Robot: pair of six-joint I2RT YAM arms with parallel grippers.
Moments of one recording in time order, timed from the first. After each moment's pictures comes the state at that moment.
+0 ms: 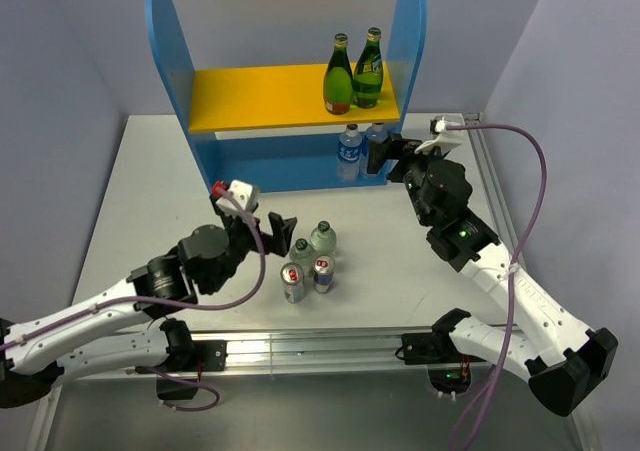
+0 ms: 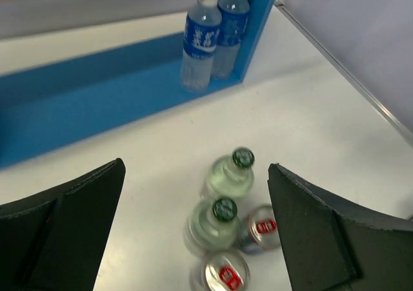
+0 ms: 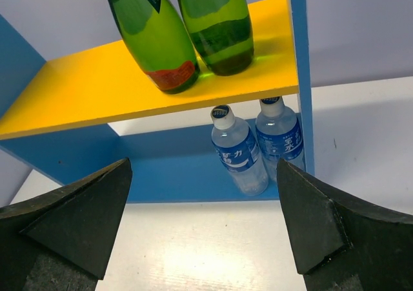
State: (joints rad) left arm -1.10 0.85 0.86 -0.14 -0.59 -0.23; right arm 0.56 0.95 0.94 0.02 0.39 0.33
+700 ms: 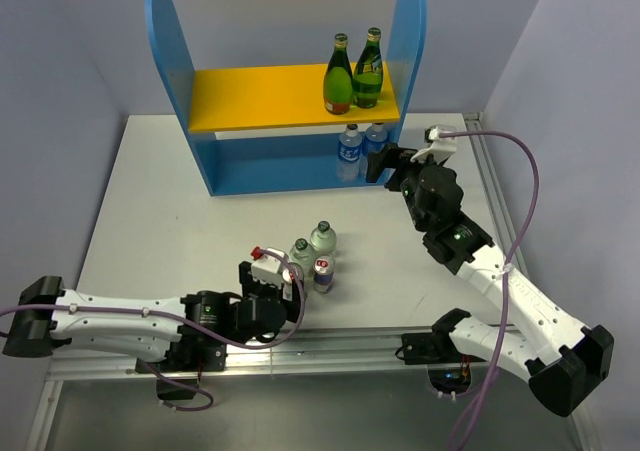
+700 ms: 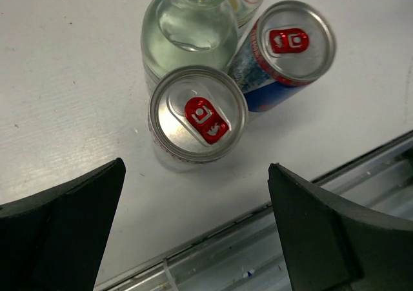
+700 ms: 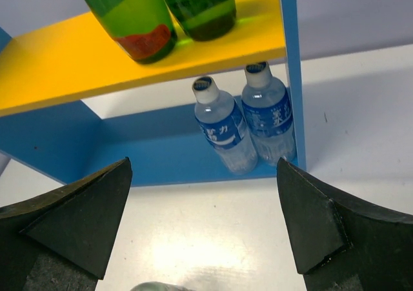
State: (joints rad) left arm -1.52 0.95 0.58 -0.38 -0.82 -0.86; right arm 0.56 0.95 0.88 0.01 0.42 0.36
